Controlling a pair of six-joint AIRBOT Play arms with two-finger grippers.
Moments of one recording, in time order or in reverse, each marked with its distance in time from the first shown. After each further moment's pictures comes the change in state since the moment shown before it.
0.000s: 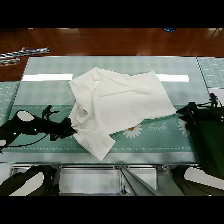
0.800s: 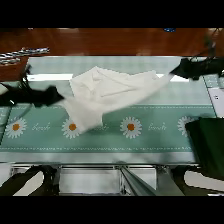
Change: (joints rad) left arm 0.053 0.076 0.542 0.000 -0.097 0.126; right arm 0.337 -0.008 0.686 0.011 0.129 0.094
